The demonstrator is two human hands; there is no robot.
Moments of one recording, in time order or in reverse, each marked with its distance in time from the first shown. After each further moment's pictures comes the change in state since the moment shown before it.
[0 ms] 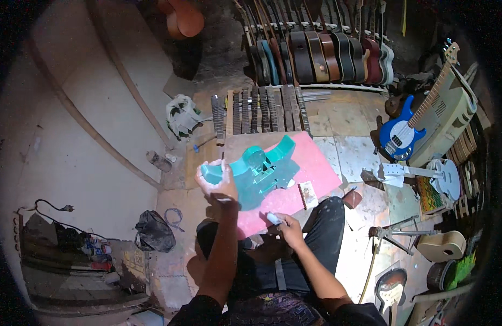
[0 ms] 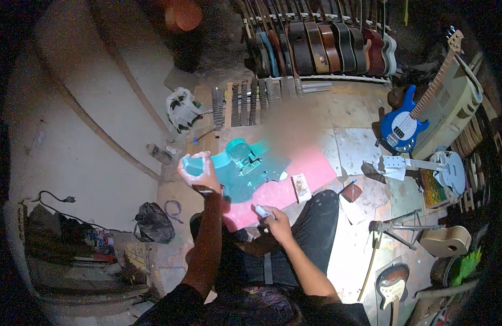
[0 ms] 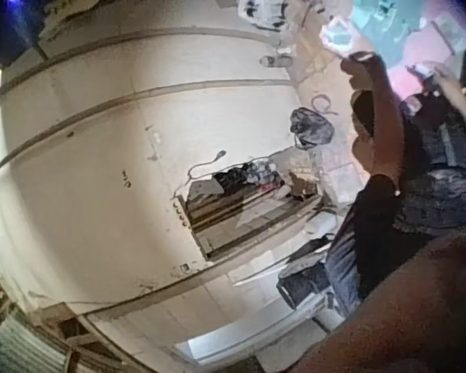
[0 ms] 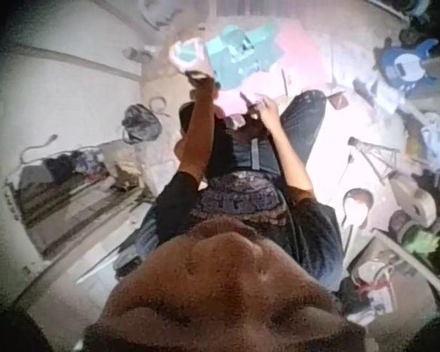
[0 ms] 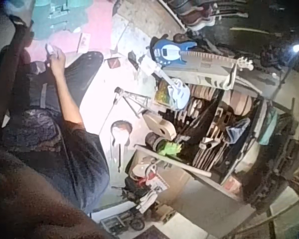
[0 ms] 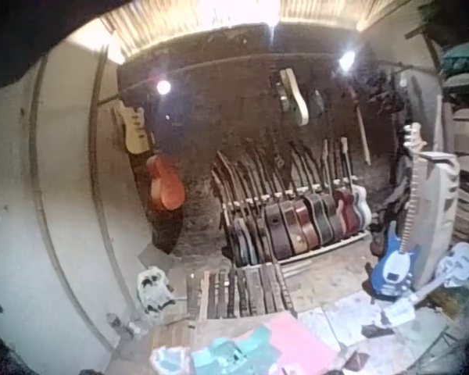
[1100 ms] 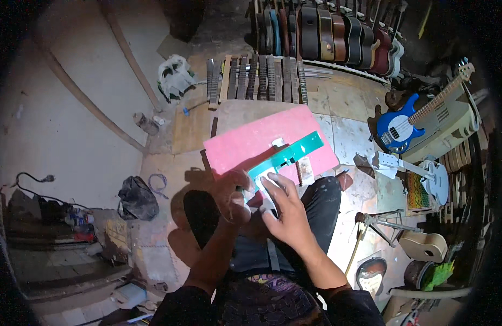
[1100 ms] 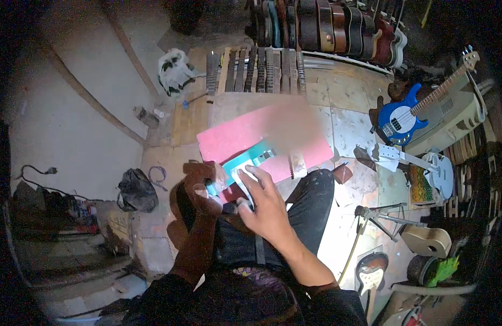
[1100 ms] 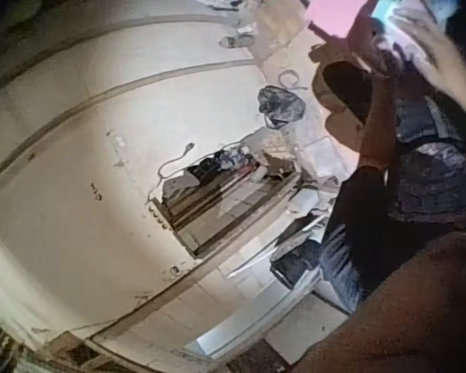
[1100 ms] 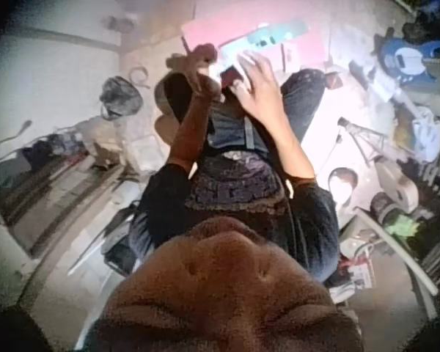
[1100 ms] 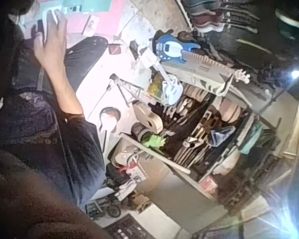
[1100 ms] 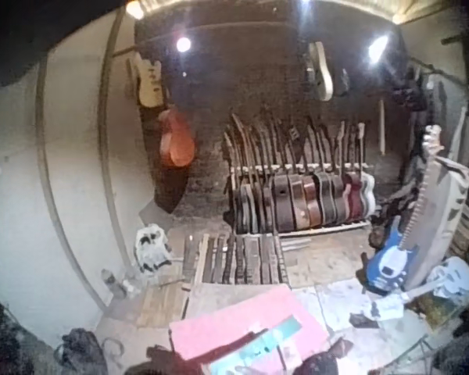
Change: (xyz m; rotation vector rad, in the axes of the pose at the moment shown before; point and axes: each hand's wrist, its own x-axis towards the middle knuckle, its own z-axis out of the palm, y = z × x) left_hand -0.042 0.045 -0.087 -0.576 -0.463 -0.036; right_hand -0.066 -0.159 0.049 -0.660 -0.020 -0.650
